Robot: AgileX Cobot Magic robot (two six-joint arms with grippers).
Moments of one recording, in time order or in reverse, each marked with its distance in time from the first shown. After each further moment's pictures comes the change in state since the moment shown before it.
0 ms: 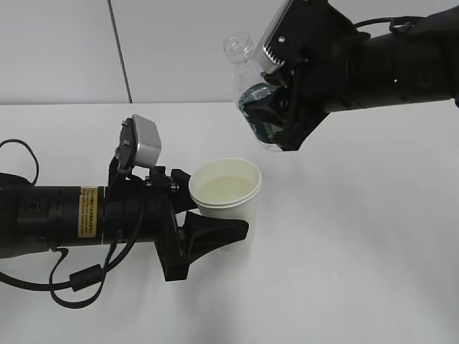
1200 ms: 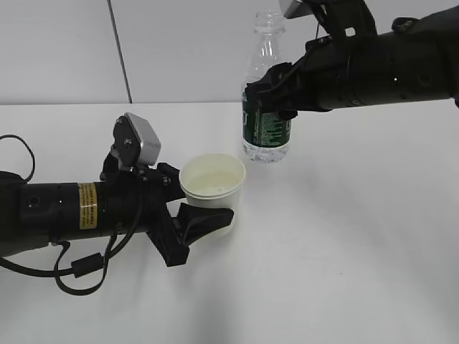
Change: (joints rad) left arm 0.014 0.000 0.000 -0.117 0.126 0.110; right arm 0.000 0.000 0.000 0.000 0.045 0.635
